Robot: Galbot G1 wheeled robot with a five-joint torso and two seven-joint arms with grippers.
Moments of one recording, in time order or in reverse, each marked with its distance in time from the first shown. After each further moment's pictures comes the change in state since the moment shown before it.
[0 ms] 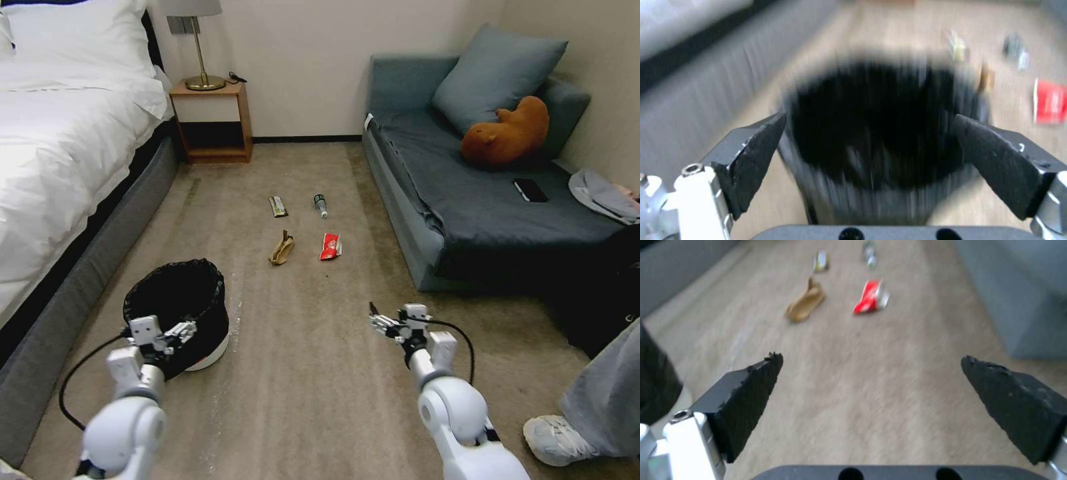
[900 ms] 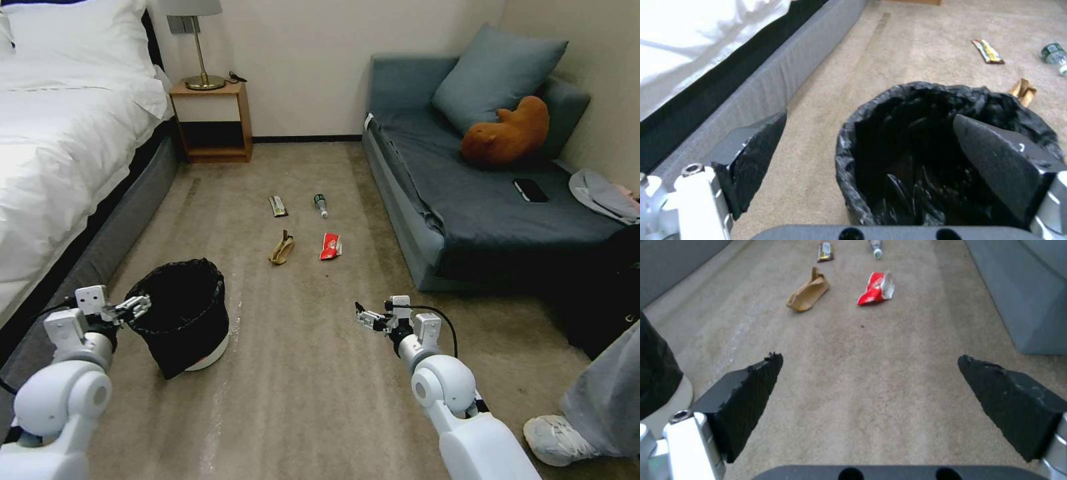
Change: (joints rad) left arm -0.083 0.185 -0.075 0.090 -0.191 0.100 -0.055; right arm 0.010 -0.027 -0.015 -0.035 0.009 0.033 -0.011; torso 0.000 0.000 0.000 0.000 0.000
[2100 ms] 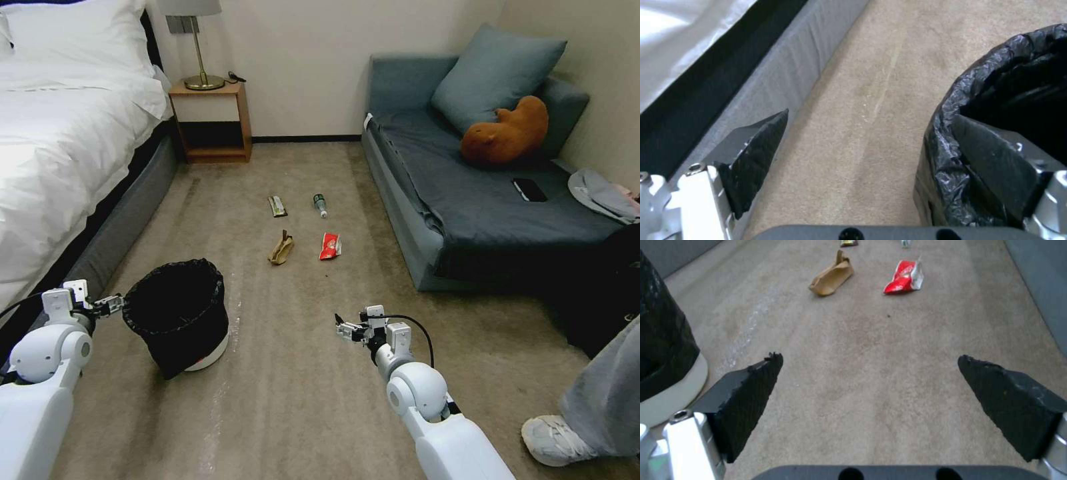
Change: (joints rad) left arm -0.228 0.119 0.118 0.404 0.065 0.018 0.078; right arm 0.058 0.023 -0.111 -0.093 -0.057 0.028 -0.003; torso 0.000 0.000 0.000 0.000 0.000
